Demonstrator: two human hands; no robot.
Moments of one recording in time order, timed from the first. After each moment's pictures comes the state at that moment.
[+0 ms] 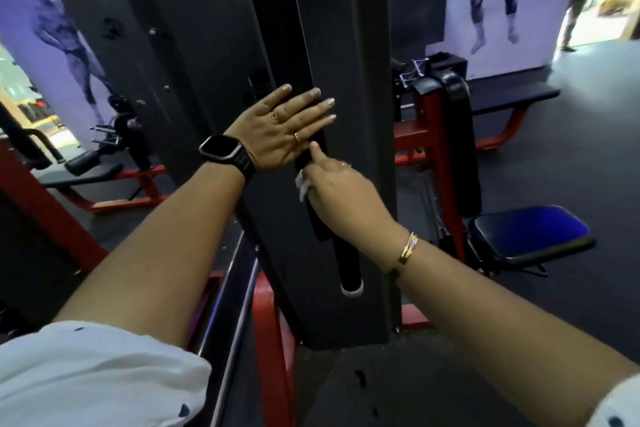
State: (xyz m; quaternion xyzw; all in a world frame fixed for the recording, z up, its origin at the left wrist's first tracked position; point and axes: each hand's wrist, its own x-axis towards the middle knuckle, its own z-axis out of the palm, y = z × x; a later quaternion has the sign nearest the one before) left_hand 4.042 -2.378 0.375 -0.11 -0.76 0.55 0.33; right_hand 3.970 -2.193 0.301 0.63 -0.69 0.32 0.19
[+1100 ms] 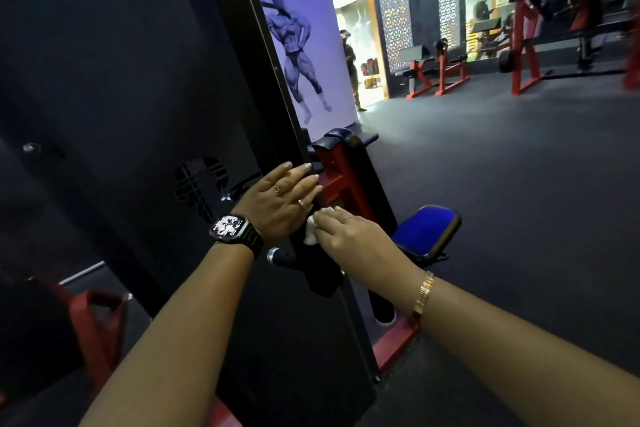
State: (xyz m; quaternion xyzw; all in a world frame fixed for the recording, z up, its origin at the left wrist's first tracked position) left_hand 4.012 -2.408 0.360 -0.33 -0.71 0.38 0.49; right_hand 4.017 -2.208 0.293 0.48 -0.76 0.13 0.41
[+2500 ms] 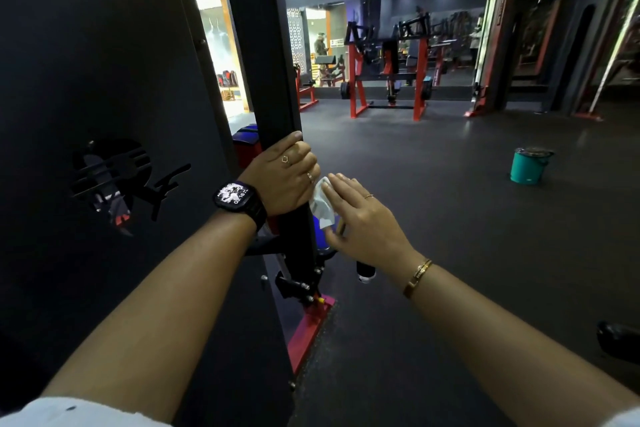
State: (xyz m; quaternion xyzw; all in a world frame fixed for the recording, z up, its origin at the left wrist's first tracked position) left_hand 3.955 -2.410 0.346 -0.43 -0.62 0.27 0.59; right_hand 4.017 -2.227 0.257 0.24 -0.85 0.11 0.46
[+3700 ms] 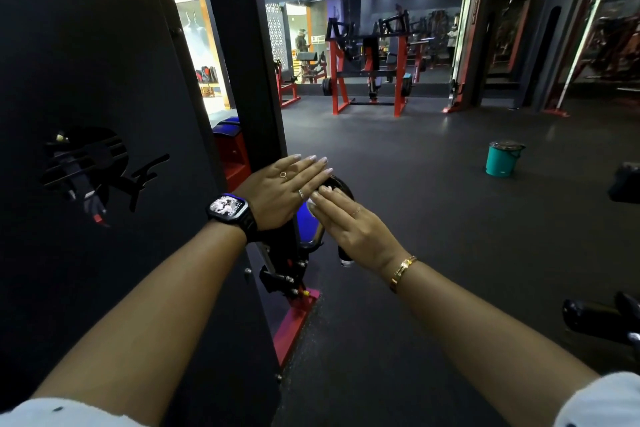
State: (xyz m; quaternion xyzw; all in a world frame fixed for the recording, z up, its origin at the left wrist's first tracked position) left_hand 3.967 -2.404 0.300 -0.47 -0.72 0.24 0.46; right_hand 4.034 -2.207 0.231 0.33 -0.78 -0.07 0.53
